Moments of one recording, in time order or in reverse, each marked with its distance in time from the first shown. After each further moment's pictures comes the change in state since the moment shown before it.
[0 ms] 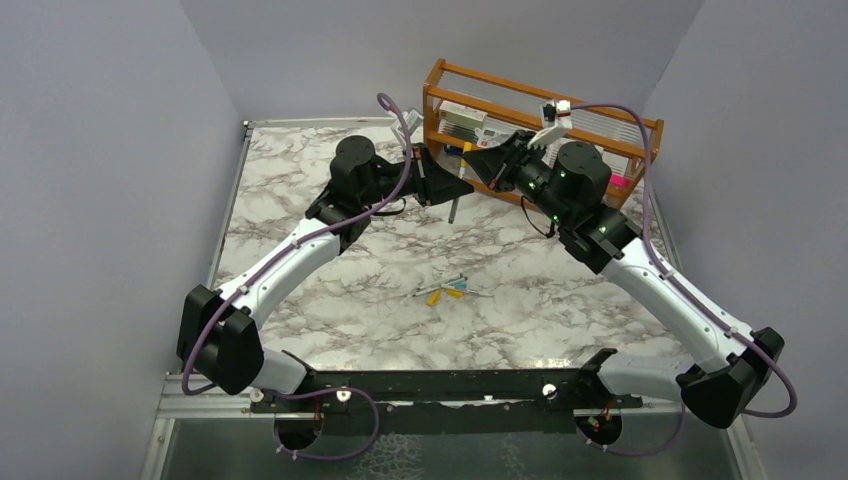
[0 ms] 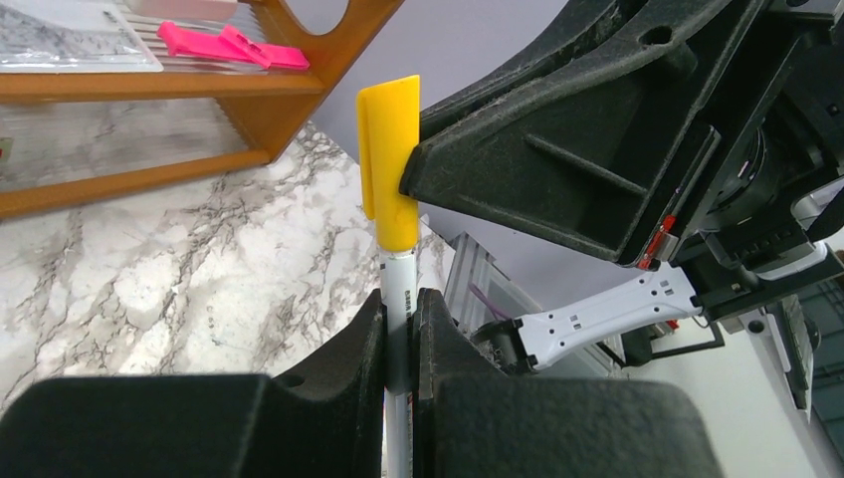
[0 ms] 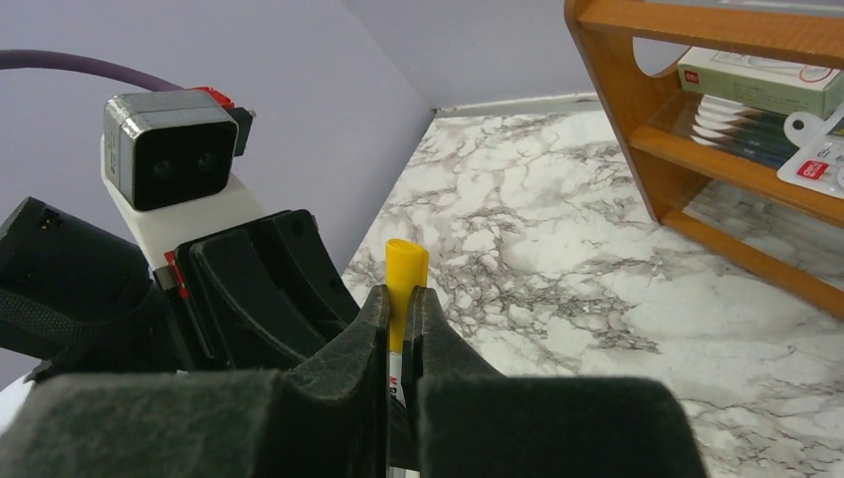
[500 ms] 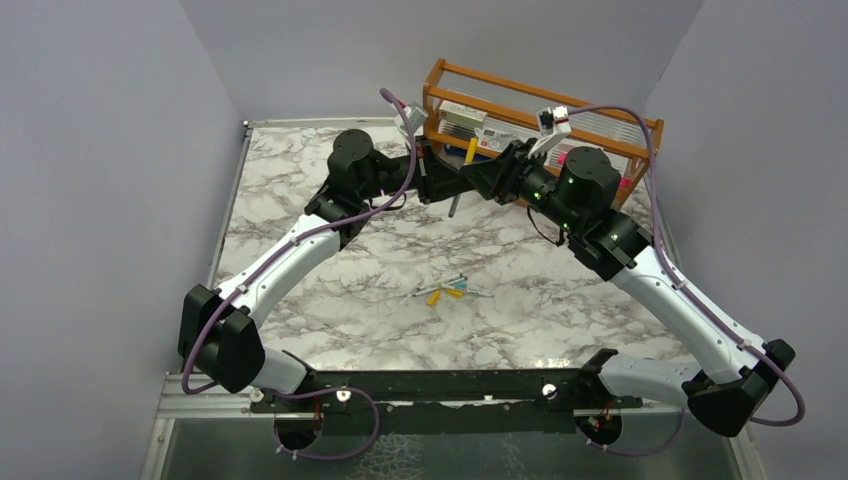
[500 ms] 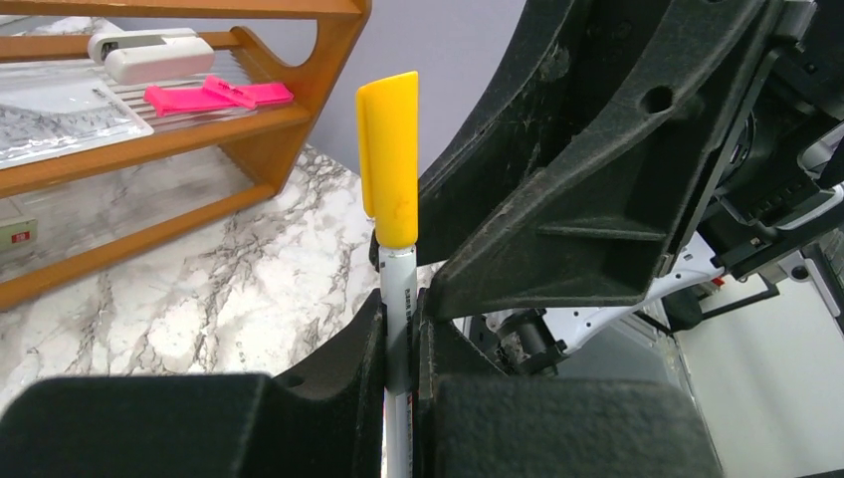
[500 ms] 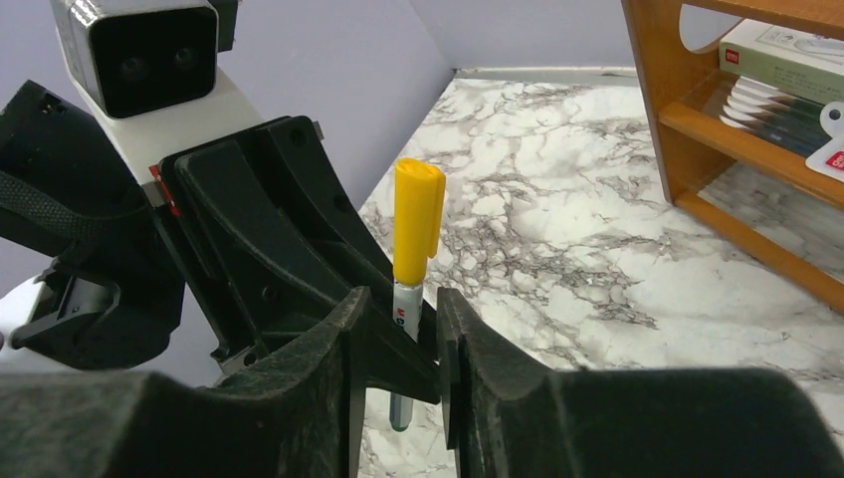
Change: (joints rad) left arm -0.005 0.018 0.058 0.015 0.073 0.129; right arm 0.015 -0.055 0.006 -0.084 -0.081 -0.080
